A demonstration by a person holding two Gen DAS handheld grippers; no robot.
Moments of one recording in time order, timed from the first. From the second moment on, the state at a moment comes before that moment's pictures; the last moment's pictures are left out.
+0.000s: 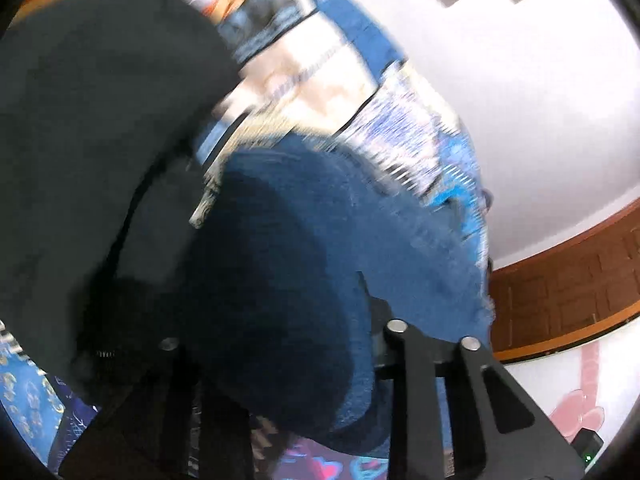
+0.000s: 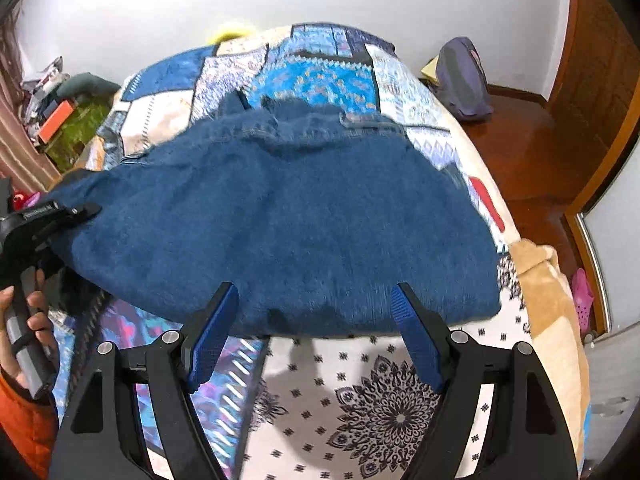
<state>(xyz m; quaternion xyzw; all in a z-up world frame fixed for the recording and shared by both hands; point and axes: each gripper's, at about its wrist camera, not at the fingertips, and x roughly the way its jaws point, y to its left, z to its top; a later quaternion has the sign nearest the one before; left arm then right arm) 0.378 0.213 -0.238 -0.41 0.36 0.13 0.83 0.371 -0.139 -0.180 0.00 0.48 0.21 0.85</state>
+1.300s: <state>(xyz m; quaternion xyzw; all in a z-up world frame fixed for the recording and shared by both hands) 0.399 0.073 -0.096 -0.10 0.29 0.03 0.95 0.370 -0.124 -0.159 0.00 0.46 0.22 0.86</state>
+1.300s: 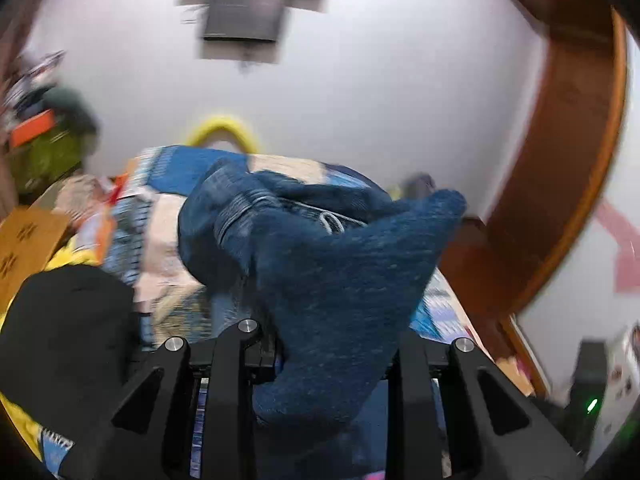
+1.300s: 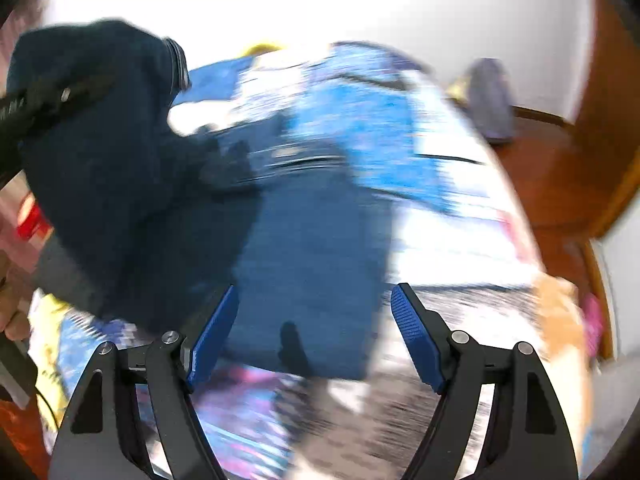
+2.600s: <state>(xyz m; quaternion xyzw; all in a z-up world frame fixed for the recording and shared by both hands) 0.363 0.095 -0.170 -0.03 0.45 -0.01 0.89 0.356 -0.090 -0.139 -0.03 0.44 0.27 0.86</state>
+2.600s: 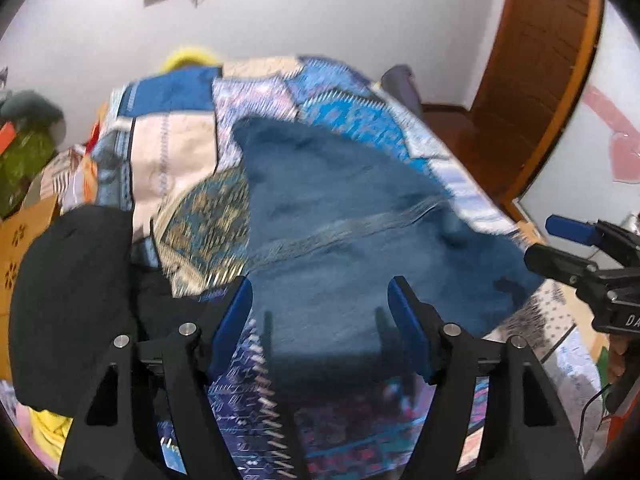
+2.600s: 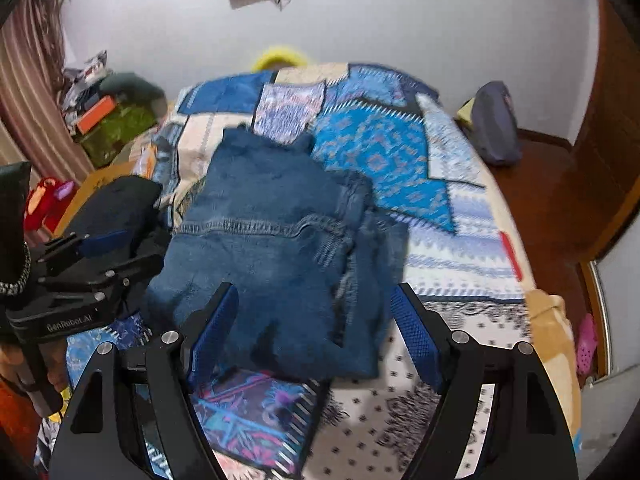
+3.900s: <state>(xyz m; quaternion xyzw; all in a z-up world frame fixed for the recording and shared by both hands) 0.333 0.146 -0.165 -0.05 0.42 0.03 0.90 0.368 -0.107 -0.154 -0.02 0.46 0.26 0.85</state>
